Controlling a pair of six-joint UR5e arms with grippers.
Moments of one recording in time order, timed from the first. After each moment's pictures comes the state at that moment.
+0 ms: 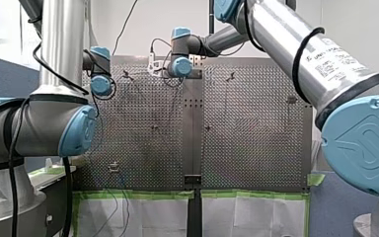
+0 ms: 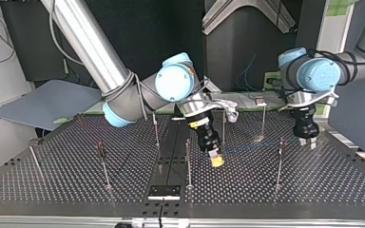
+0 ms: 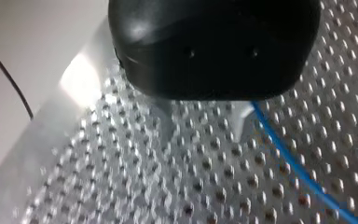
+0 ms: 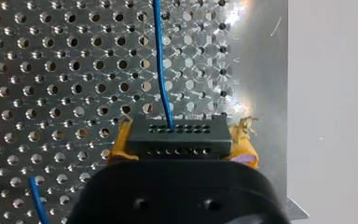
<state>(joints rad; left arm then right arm) 0.18 -1.67 -1.90 -2.62 -1.69 -2.01 2.45 -0.84 0.80 -0.09 1.66 1.57</state>
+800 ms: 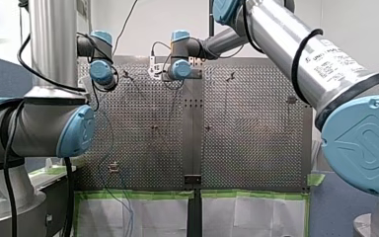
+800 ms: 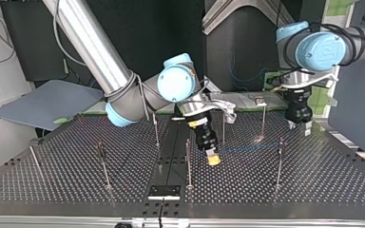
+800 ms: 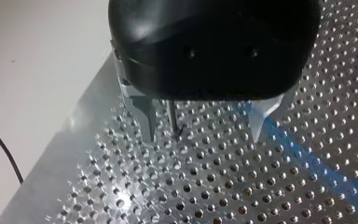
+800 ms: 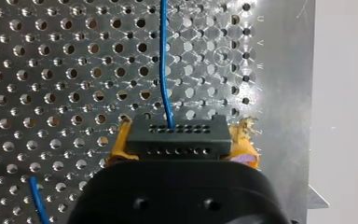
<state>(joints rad) 0.13 -1.50 -1.97 -2.82 -1.69 -1.95 2.45 -0.83 0.80 -0.08 1.69 1.58</state>
